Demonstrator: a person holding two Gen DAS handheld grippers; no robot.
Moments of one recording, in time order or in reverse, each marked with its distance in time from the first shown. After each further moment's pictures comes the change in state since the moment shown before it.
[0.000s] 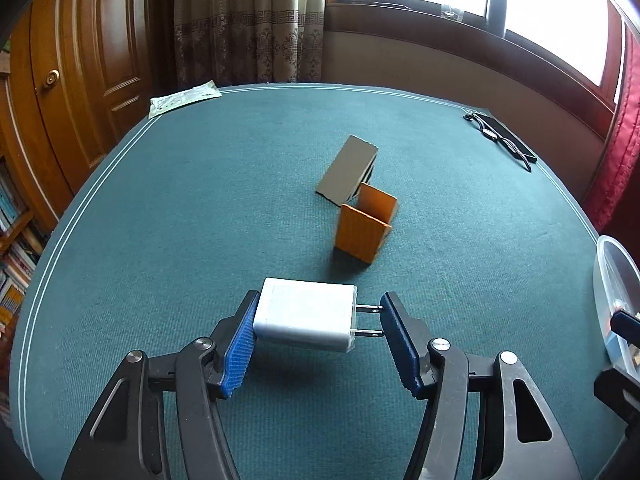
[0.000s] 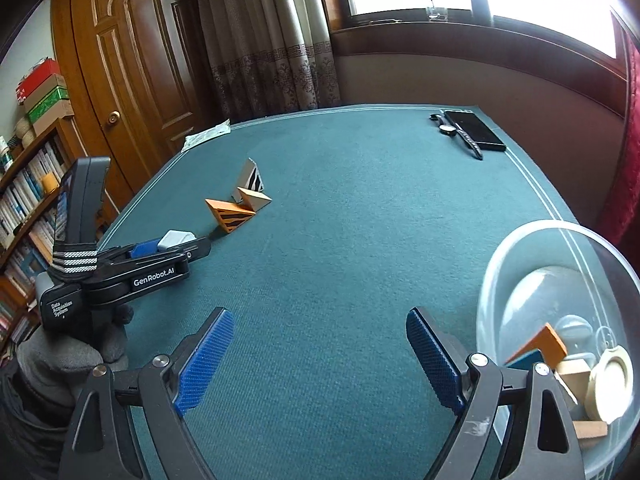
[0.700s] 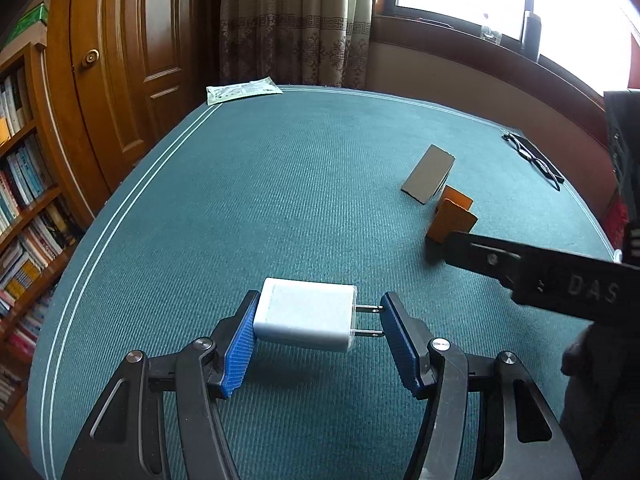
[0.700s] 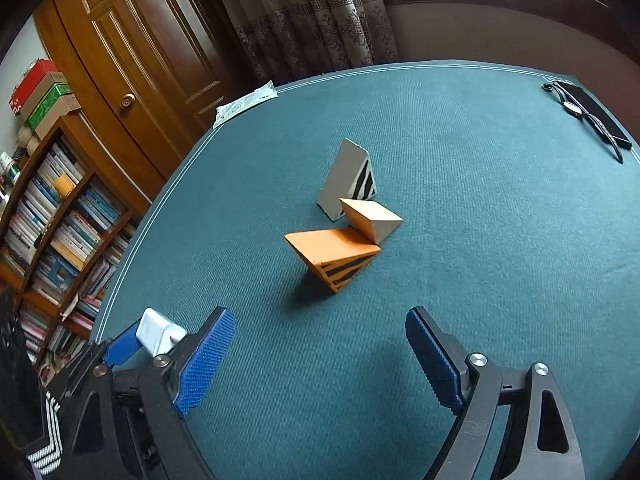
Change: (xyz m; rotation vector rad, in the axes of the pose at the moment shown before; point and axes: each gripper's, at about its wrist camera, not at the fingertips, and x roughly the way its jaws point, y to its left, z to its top) left arm -0.022 0.061 -0.021 -0.077 -0.030 0.060; right arm 0.124 0.085 0.061 0.053 0.158 0.160
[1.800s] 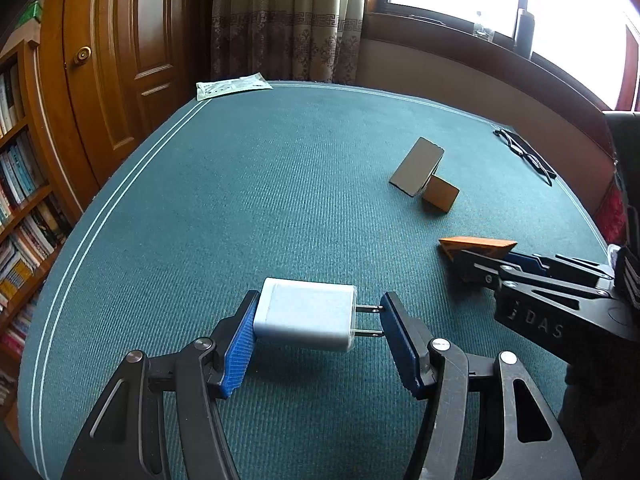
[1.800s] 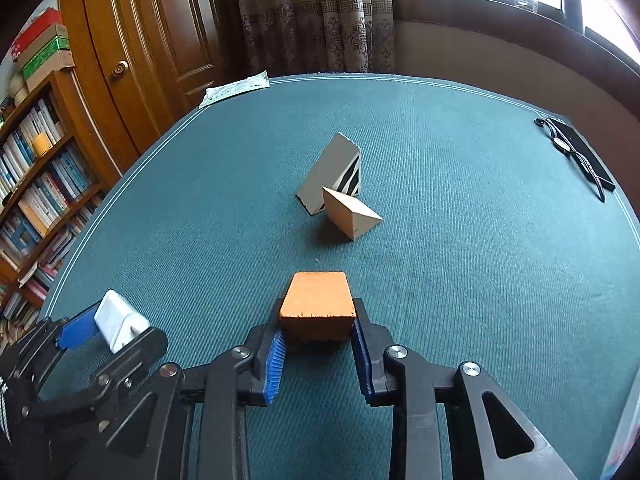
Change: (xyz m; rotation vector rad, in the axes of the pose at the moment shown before) left arm 0.002 -0.008 -0.006 0.008 0.010 -0.032; right arm -0.012 -0.004 -0.023 -0.129 -0.018 -0.145
